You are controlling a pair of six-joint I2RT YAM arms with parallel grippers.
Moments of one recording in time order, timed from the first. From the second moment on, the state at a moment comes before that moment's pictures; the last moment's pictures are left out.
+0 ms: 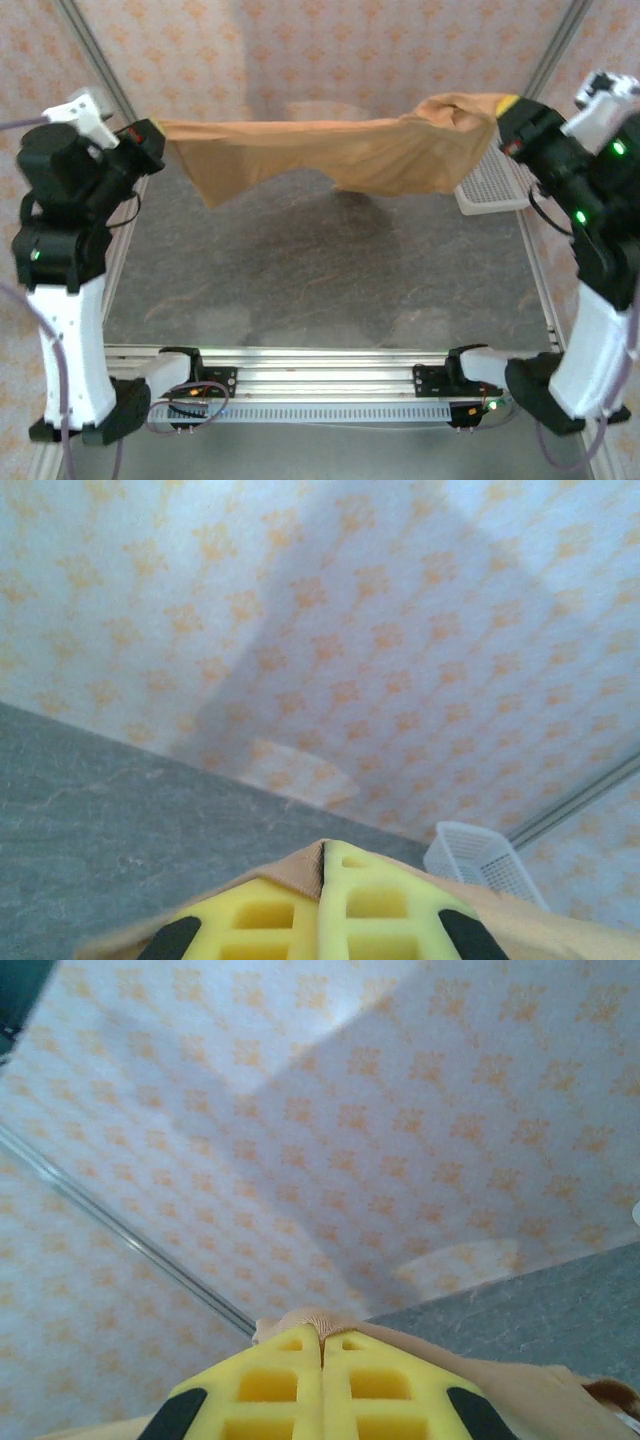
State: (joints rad) left arm 0.03 1.08 1.88 -0.94 0.14 -0.53; right arm 0.17 1.19 2.29 -1.12 -0.14 0.66
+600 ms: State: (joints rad) left arm 0.03 1.31 1.44 -0.79 0.25 -0.56; right arm 0.17 1.39 1.79 -0.94 -0.19 0.67
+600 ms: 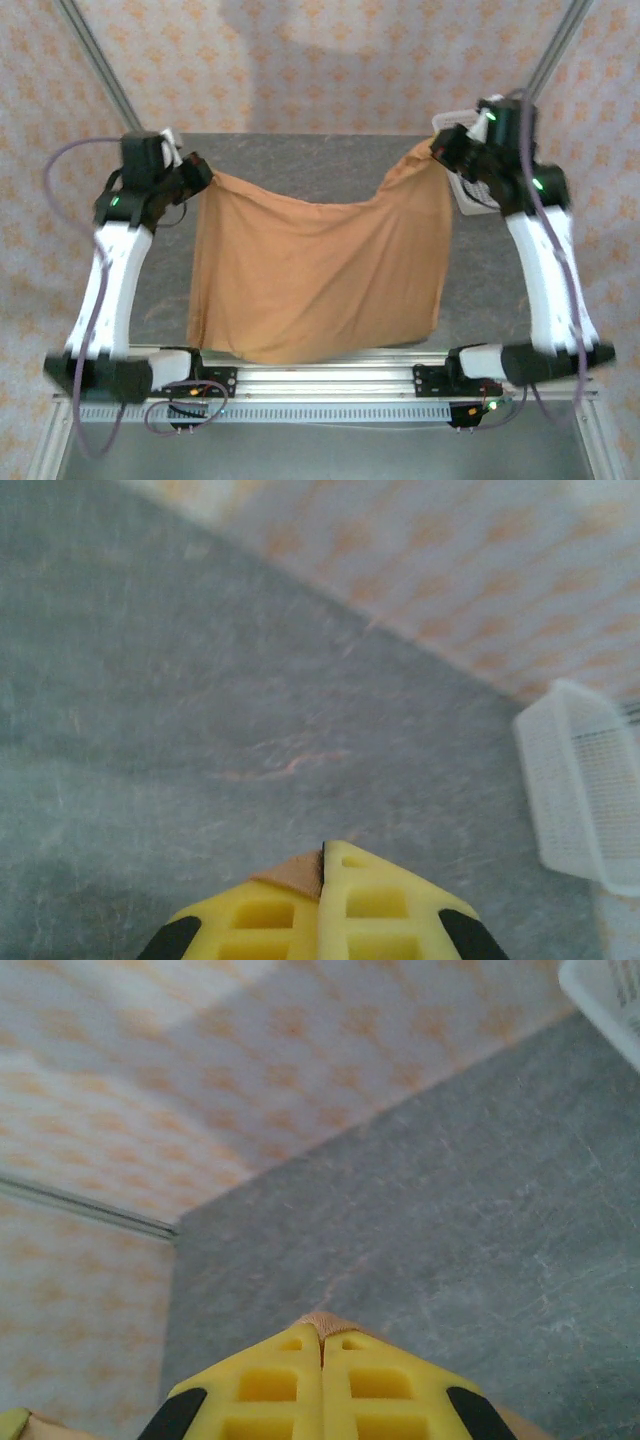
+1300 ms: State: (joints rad) left arm 0.11 1.81 2.44 -0.78 0.37 -0.67; right arm 0.10 1.76 2.51 -0.86 -0.26 0.64
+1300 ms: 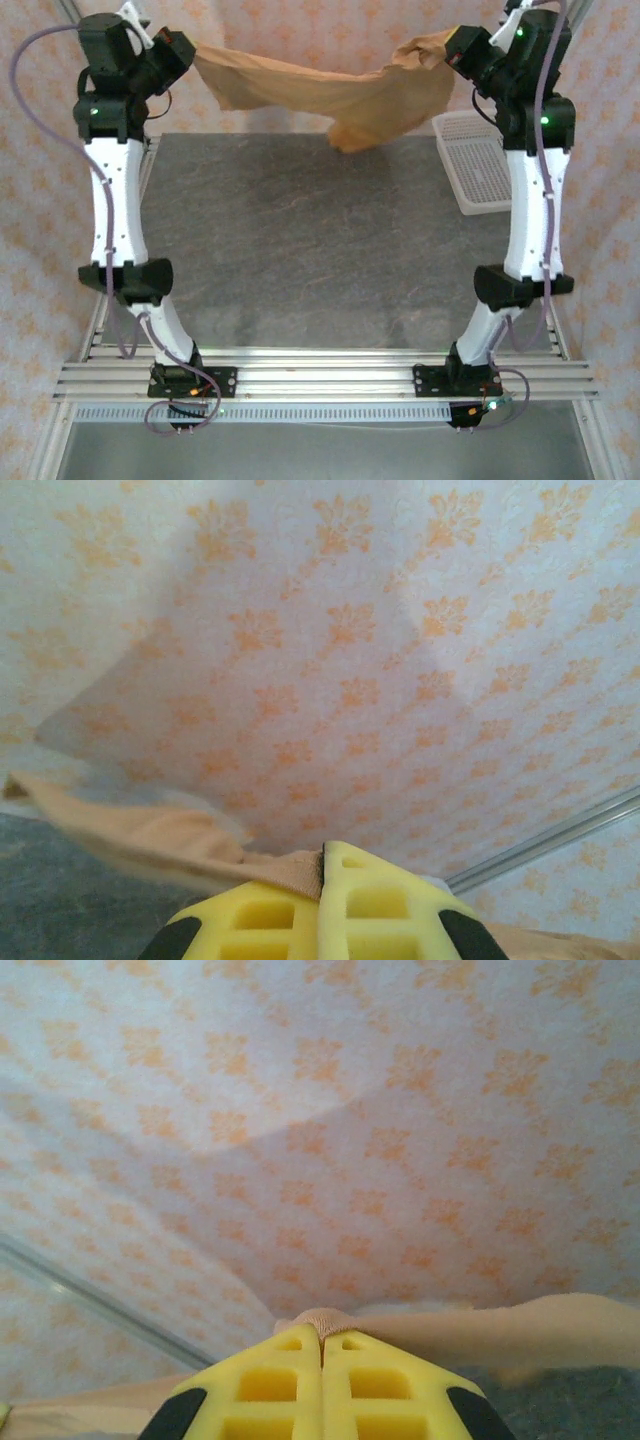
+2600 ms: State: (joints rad) left arm 0.11 0.97 0.53 -0.55 0.29 -0.66; right arm 0.23 0.82 0.39 -0.39 -0.26 0.98
